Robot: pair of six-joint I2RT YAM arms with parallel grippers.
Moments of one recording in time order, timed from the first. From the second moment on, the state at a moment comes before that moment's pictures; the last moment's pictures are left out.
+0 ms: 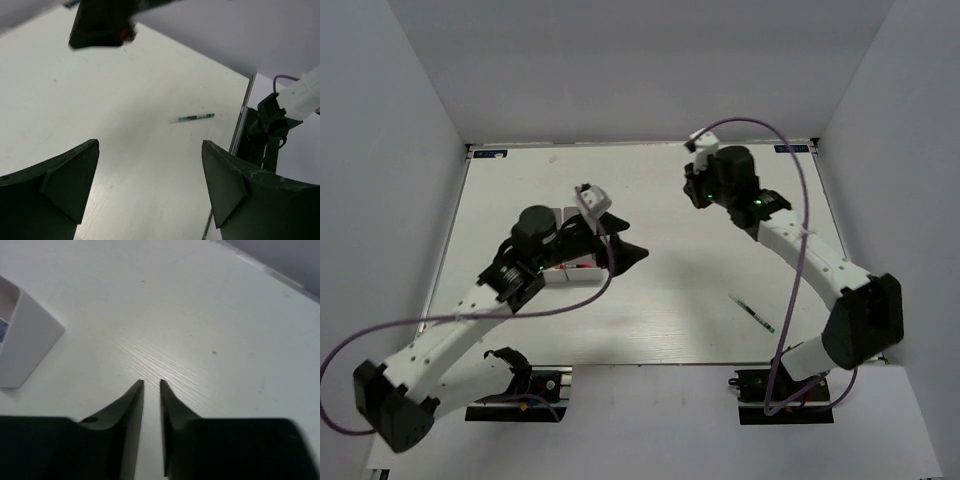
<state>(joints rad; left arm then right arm) -0.66 0.92 0.85 0.00 0.47 -0.15 0.54 1.49 1.26 -0.23 -0.11 -0.11</state>
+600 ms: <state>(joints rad) -0.90 1.49 1.17 -0.28 0.25 -0.14 0.24 1.02 1.00 -0.53 -0.27 -0.22</state>
